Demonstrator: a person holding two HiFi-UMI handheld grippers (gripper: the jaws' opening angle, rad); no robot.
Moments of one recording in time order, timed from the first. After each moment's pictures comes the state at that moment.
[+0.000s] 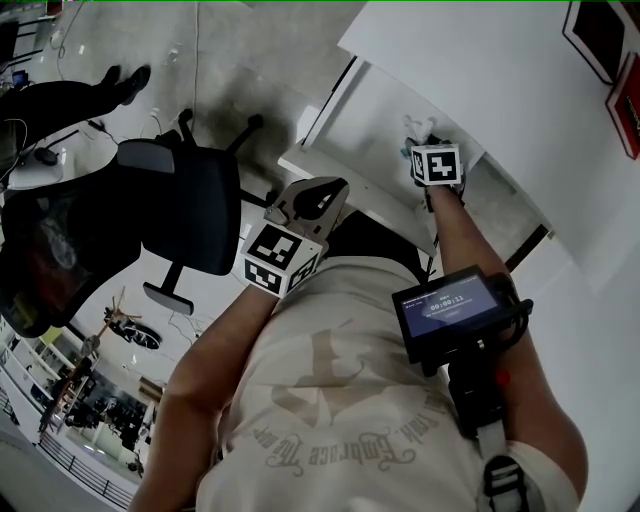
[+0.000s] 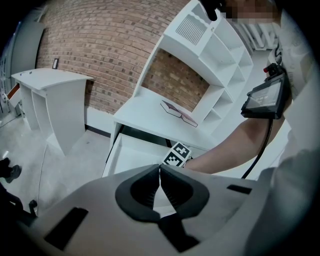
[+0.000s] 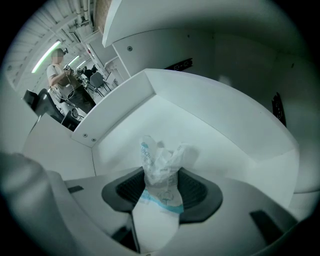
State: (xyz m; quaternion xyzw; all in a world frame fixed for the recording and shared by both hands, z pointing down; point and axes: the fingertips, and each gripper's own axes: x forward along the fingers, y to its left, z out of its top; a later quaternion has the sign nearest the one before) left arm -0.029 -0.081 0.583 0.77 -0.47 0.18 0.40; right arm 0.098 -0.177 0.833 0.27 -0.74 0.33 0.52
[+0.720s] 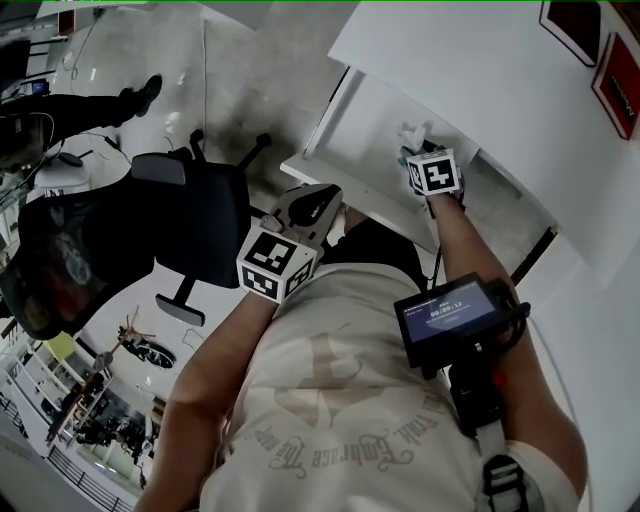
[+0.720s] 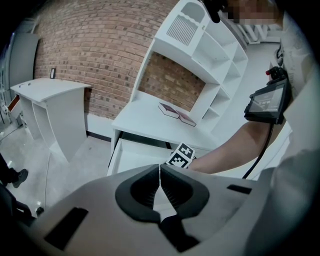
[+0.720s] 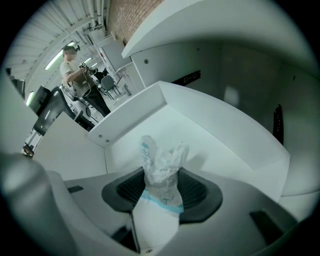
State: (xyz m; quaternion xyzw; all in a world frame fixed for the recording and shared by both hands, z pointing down) left arm -0.027 -0.072 0.561 0.77 -0.48 0.19 0.37; right arm 0.092 -0.167 0.807 0.24 -0.78 0.30 0.49
